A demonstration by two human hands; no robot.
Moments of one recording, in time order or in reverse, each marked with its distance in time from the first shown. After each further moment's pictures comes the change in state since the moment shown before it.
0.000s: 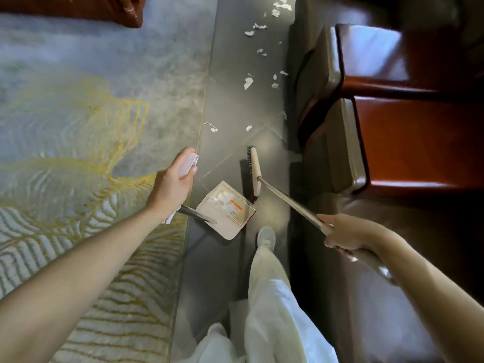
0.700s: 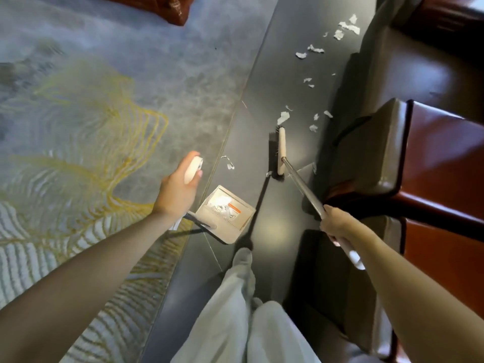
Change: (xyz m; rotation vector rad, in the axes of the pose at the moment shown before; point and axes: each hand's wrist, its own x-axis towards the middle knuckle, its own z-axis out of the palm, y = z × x) left_hand 0.350 0.056 0.037 -0.045 0.174 -0.247; right_hand 0.290 -0.173 -0.338 -0.185 0.229 0.040
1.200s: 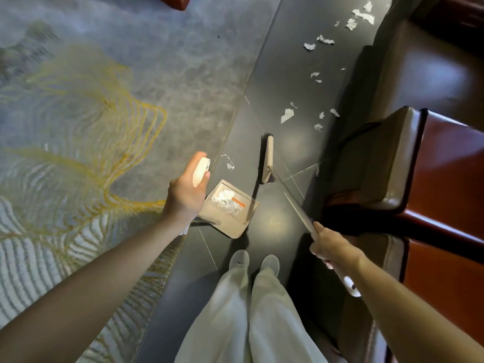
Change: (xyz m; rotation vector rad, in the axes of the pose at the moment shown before) left_hand 0.068 0.031 0.025 -0.008 0.080 -0.026; right_hand 0.039 -0.040 -0.020 -0.034 -0.164 -0.016
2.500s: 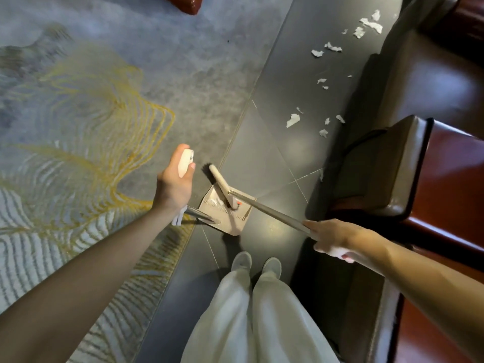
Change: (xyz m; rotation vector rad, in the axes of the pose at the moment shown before) left_hand 0.020 -0.030 -0.026 -0.083 0.072 -0.081; right_hand -0.046 -0.043 -0.042 -0.490 -0.175 -0.174
